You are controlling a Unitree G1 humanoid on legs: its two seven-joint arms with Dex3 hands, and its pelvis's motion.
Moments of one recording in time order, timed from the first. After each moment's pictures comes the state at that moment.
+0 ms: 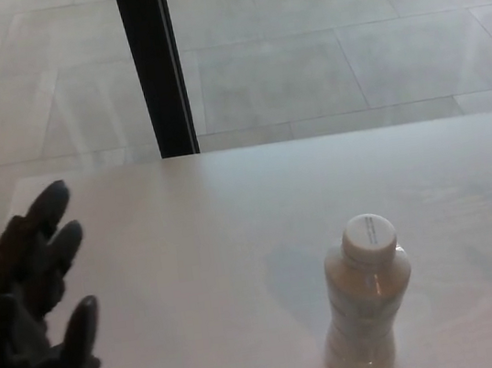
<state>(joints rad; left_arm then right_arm) 0.07 0.33 0.13 -0.35 -0.28 0.08 -0.32 0.09 -0.52 -0.41 -0.16 0.35 0.03 0.34</state>
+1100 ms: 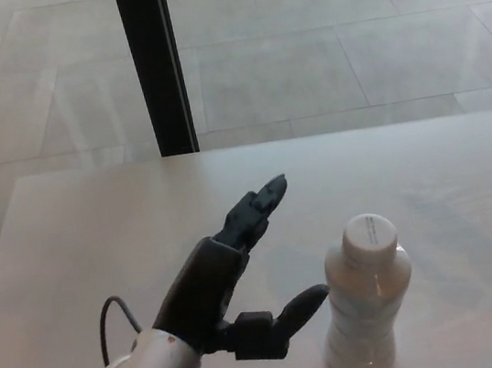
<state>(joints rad) -0.23 0.26 -0.36 -0.30 0.04 0.41 -0.14 0.07 -0.41 -0.29 -0.29 0.38 0.28 0.26</state>
